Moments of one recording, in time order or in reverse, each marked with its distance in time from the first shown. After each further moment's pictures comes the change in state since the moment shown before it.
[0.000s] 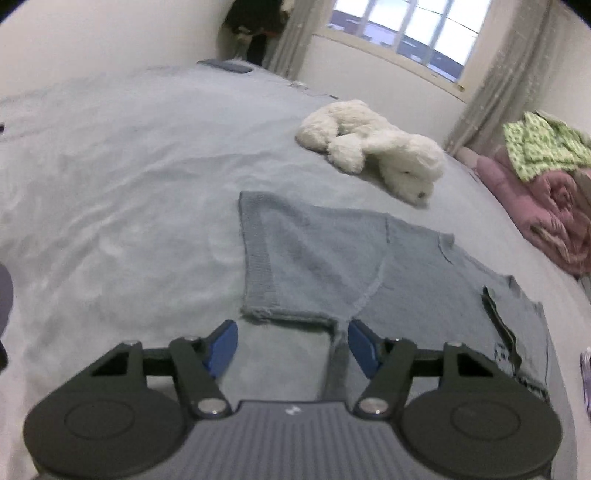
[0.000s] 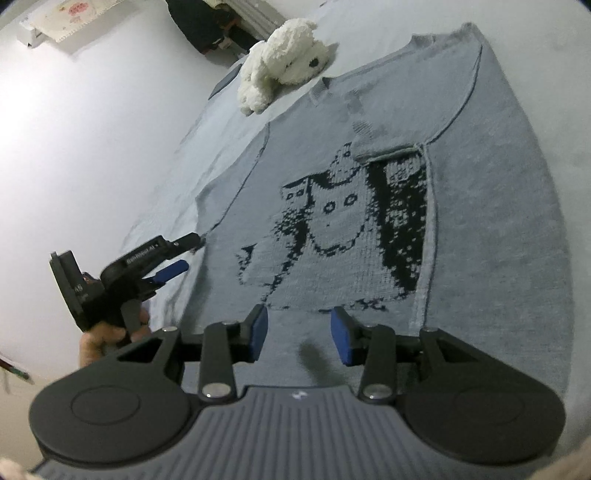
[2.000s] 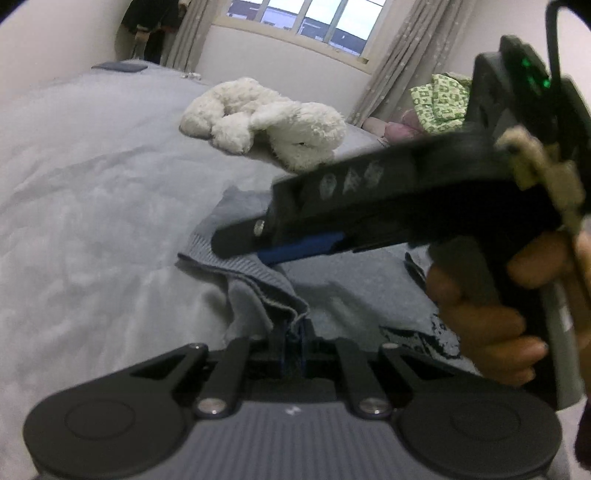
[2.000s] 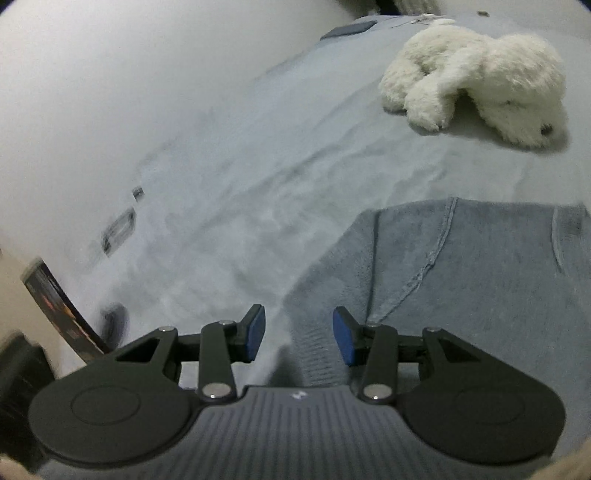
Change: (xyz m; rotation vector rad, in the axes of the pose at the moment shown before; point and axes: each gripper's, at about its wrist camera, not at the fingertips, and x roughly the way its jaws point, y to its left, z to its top) left arm 0.032 -0.040 -0.003 0.190 0.051 -0.269; right arm 0.208 0.134 0.130 -0.516 0.200 0.063
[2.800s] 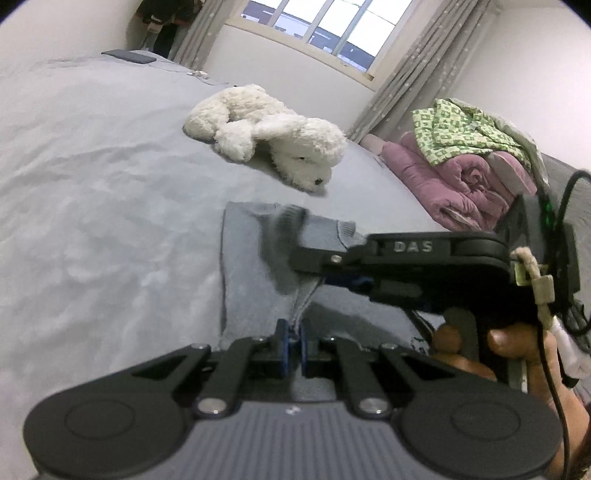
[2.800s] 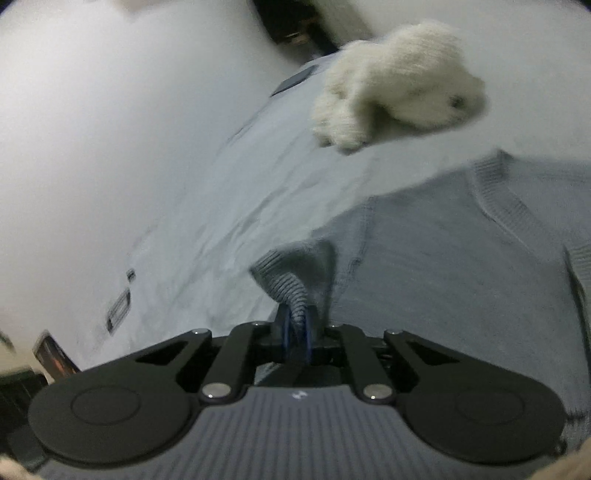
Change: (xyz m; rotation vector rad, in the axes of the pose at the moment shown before) left arm -0.005 0.005 0.006 -0.073 -0.029 -0.046; right arm -0.031 -0.076 -0.046 0.358 -0.245 0.055
